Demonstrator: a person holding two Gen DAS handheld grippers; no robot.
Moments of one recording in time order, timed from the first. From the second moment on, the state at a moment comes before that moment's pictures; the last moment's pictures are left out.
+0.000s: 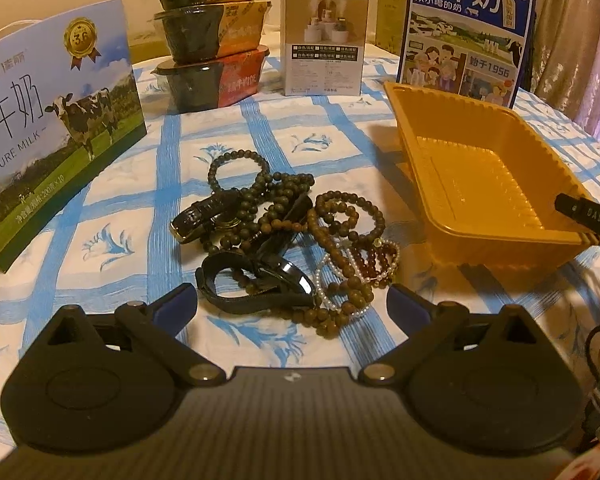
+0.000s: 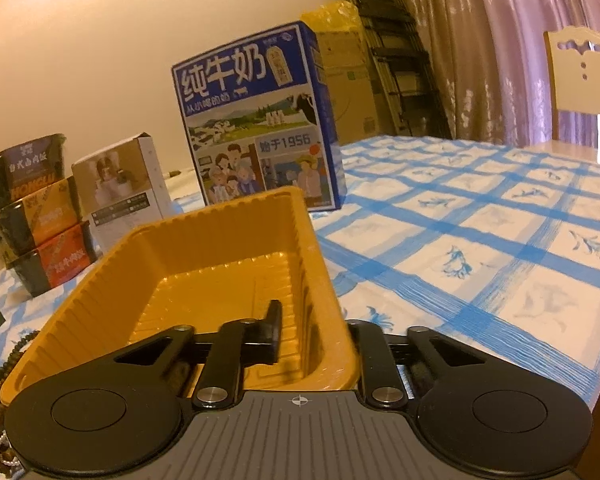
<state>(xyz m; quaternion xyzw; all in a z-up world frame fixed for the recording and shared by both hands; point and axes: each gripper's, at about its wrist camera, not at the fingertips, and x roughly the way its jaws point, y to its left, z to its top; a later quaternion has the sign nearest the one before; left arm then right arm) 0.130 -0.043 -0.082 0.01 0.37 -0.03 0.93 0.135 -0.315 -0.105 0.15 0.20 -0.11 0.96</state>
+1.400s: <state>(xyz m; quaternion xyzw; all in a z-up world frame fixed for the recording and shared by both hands) 0.152 -0.021 -0.065 -0.05 0.35 0.01 0.93 0.113 -0.332 -0.078 0.15 0.23 -0.07 0.96</state>
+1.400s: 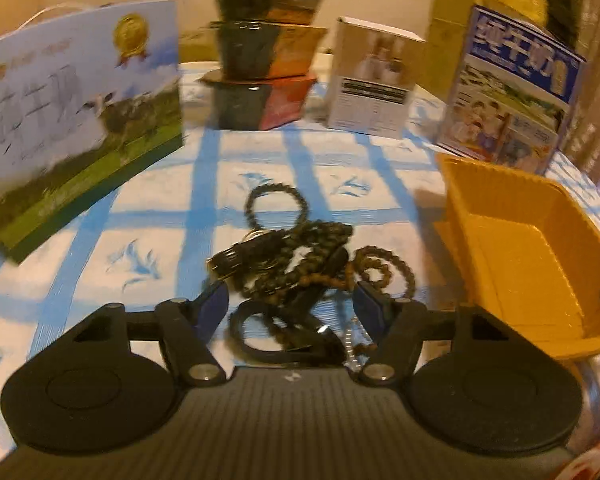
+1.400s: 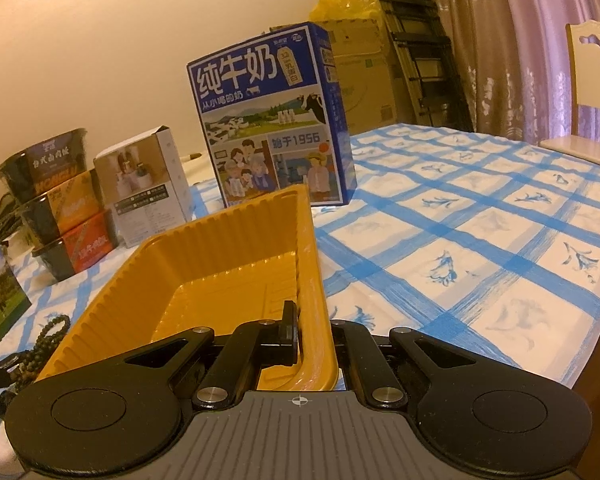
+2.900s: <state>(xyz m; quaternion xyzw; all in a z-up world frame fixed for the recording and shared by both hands) 0.149 -0.092 0.002 -0.10 0.35 -0.21 0.91 0.100 -0.338 -0.073 0.15 0.21 -0.07 0.96</state>
